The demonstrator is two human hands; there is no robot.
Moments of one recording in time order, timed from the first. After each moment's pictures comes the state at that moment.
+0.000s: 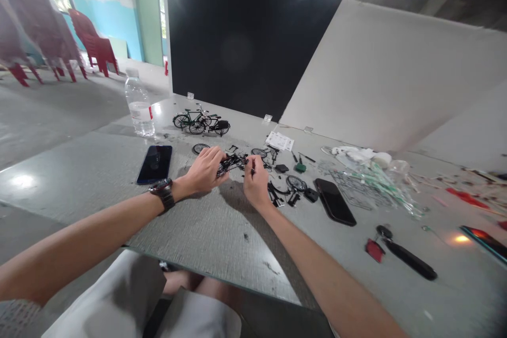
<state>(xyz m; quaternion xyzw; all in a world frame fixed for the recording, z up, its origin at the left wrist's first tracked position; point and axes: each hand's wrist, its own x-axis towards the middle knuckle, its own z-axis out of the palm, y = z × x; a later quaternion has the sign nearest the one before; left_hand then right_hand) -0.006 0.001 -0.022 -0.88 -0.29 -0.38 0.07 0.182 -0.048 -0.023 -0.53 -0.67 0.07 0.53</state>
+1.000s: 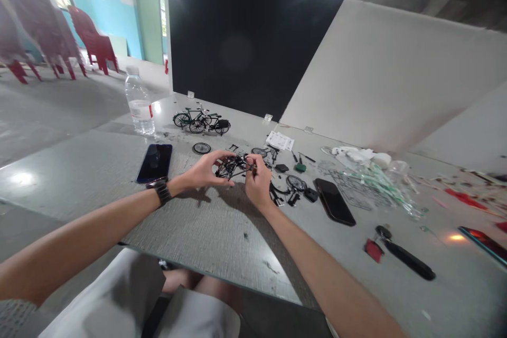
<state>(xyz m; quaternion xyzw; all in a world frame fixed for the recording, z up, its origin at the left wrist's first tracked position) -0.012 0.008 -0.020 -0.83 -0.21 -0.38 -0.34 0.185 -0.048 -0.020 -0.48 -0.69 0.03 0.54</state>
